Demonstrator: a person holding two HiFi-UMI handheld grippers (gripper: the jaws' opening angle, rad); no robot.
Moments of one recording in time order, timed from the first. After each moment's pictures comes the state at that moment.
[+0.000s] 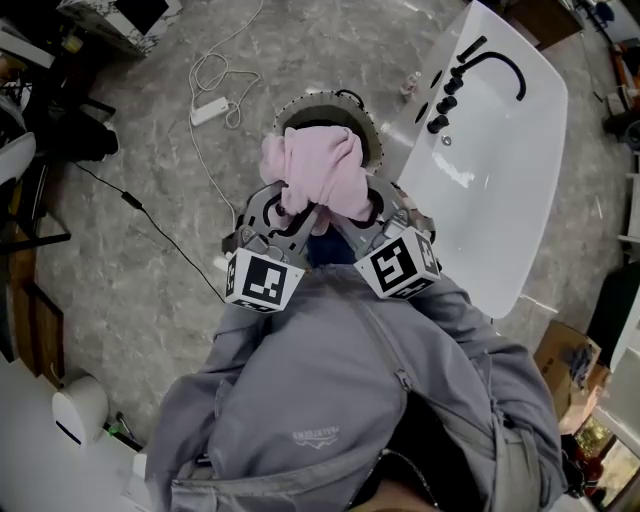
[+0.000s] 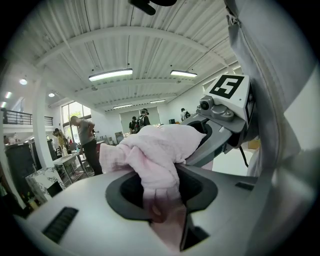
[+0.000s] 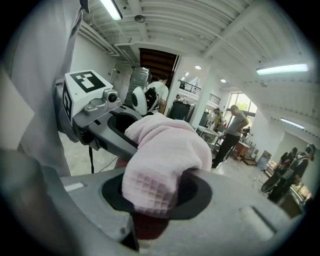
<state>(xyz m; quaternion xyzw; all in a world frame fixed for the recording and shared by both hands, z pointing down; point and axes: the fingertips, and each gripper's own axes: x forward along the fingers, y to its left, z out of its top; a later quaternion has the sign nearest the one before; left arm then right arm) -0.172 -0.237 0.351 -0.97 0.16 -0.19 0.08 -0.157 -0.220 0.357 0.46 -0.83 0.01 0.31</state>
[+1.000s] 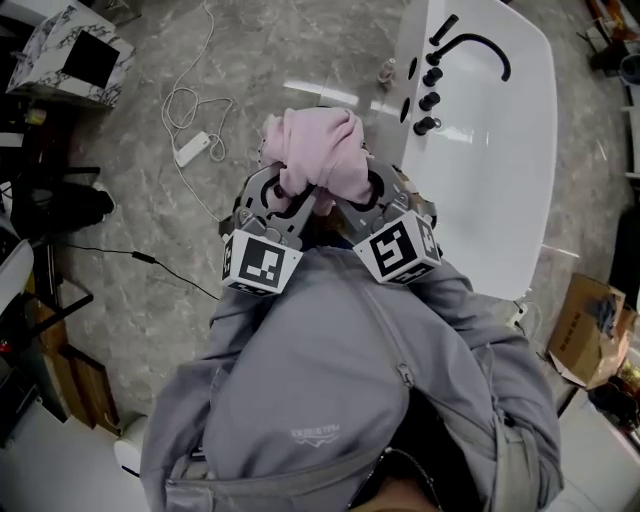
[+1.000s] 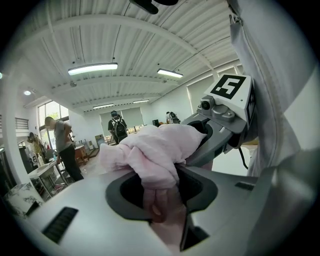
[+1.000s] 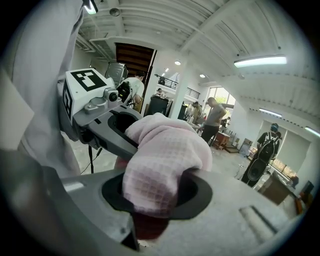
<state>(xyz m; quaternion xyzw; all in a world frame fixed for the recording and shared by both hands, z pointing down) -0.056 -0.361 0.348 -0.97 0.04 -0.20 0.11 -0.045 -0.340 0.355 0.55 -0.78 0.05 0.30</state>
